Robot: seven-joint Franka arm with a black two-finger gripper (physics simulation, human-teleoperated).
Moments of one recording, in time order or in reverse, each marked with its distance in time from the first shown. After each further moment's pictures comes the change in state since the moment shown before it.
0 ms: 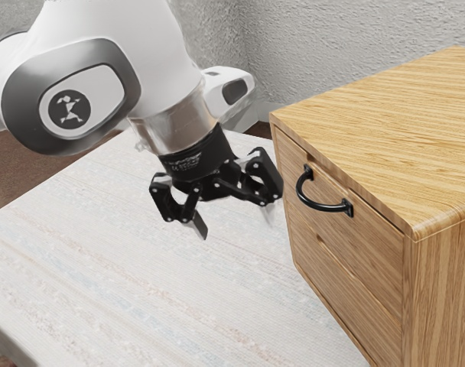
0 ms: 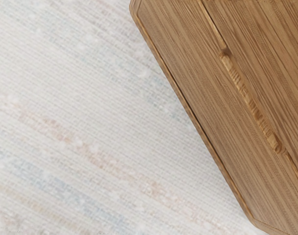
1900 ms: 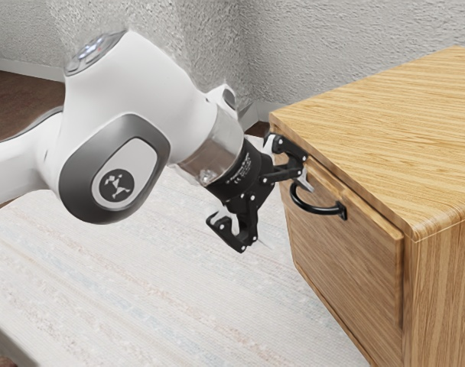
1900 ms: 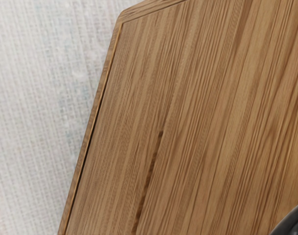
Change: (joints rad) arm 0.001 -0.004 -0.001 -0.223 -0.042 0.518 -0.679
